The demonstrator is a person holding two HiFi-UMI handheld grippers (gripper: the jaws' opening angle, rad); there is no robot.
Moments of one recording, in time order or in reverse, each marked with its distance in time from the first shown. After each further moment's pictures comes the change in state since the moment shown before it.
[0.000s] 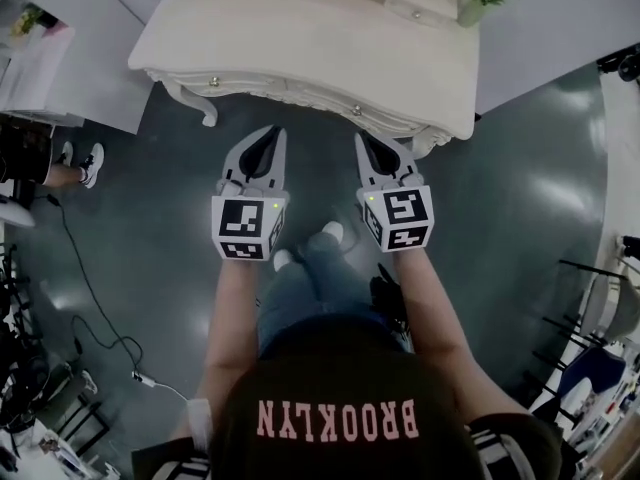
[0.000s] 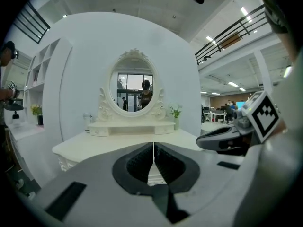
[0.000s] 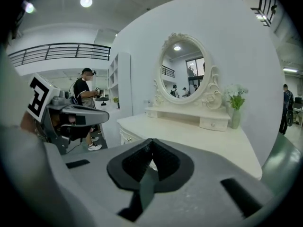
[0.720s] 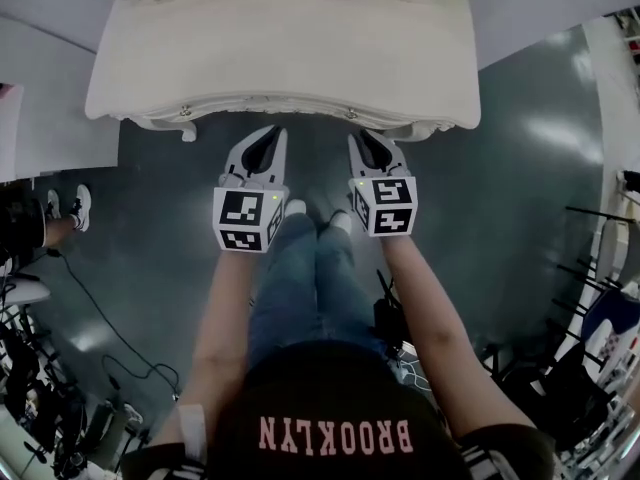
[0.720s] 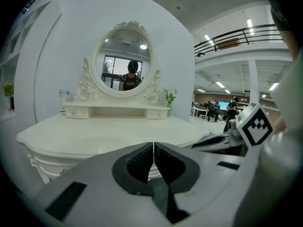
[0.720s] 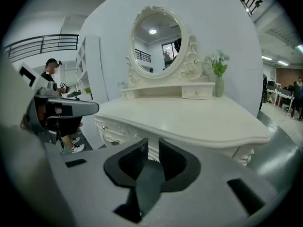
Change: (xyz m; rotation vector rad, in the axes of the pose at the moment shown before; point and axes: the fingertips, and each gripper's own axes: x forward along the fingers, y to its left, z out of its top) left arm 0.099 0.017 -0.069 -0.038 0.158 -0.236; right arm 0.076 -0.044 -0.097 0.207 0.198 -0.233
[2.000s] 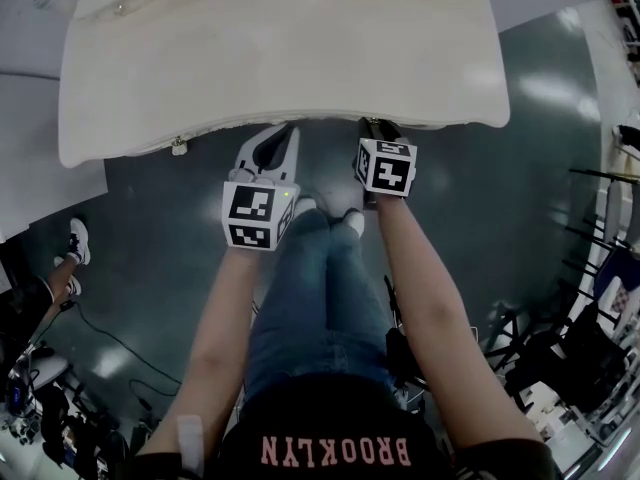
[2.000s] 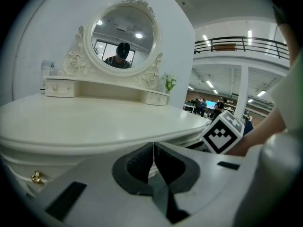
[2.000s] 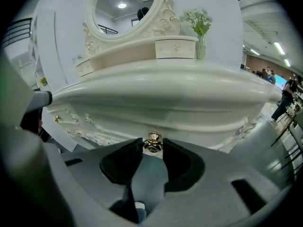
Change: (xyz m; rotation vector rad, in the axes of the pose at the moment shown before) left arm 0.069 0.040 -0.052 -0.025 0.097 -0.186; right arm 0.105 -0.055 -0.077 0.214 0.283 -0.313
